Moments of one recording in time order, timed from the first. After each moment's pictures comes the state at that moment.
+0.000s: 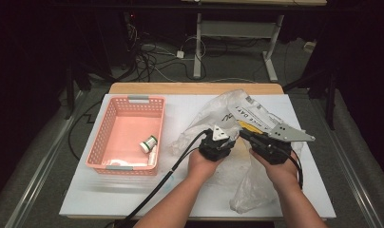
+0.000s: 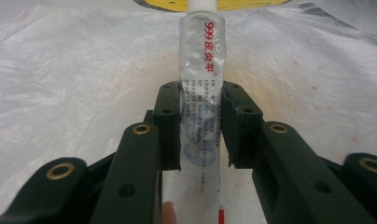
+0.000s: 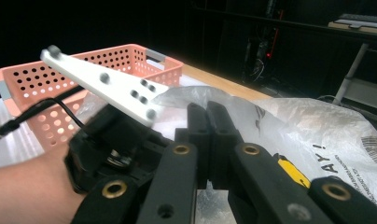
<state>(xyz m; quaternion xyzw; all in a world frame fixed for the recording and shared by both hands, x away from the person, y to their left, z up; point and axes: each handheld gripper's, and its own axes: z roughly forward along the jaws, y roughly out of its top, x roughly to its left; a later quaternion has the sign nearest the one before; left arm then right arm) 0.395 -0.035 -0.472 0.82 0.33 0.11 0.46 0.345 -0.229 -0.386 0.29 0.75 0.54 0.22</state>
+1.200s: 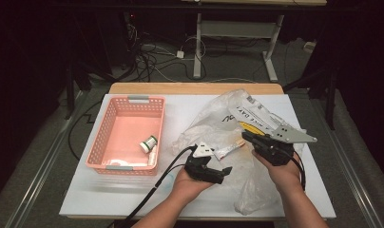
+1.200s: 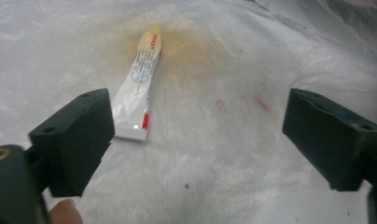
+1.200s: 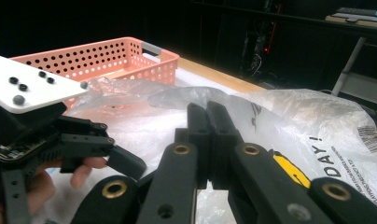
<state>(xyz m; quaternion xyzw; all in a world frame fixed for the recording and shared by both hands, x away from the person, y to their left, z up) 0.333 0.014 -0.471 0.81 0.32 0.03 0.49 0.343 -0.235 -0.389 0.30 0.76 0.53 0.22</state>
